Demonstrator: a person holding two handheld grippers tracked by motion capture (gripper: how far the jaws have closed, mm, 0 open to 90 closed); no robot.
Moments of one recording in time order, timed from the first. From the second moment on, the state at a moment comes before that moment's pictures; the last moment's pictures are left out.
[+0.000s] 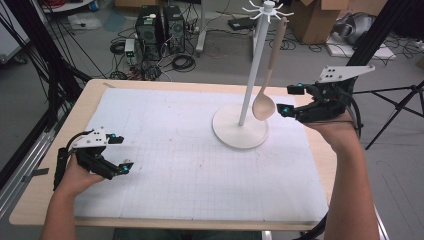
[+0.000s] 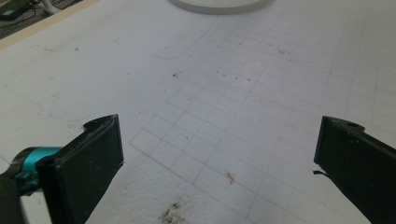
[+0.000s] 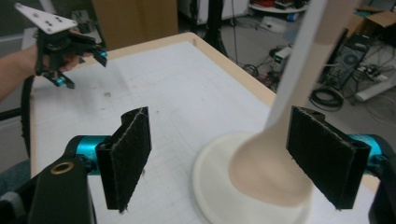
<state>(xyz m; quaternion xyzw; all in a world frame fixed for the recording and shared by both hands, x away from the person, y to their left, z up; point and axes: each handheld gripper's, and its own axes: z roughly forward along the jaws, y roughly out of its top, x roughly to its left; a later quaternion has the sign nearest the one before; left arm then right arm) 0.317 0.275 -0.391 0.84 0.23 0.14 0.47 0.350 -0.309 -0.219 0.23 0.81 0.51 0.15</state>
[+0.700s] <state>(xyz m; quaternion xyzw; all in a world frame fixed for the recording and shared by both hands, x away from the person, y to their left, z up) 0.316 0.274 -0.391 0.84 0.22 0.14 0.47 0.320 -0.258 -0.300 0.17 0.81 0.55 0.10</state>
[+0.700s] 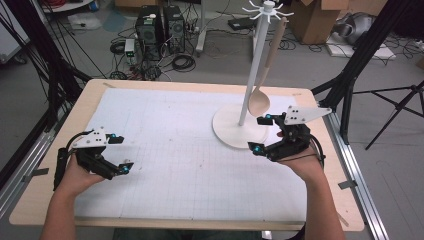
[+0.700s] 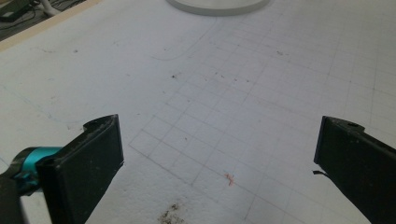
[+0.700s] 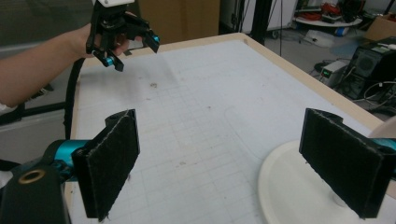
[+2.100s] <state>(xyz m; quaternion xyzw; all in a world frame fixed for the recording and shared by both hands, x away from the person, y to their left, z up) 0.317 0.269 -0.394 0.84 0.21 0.12 0.48 0.318 -0.241 -0.406 0.25 0.81 0.53 0.09</state>
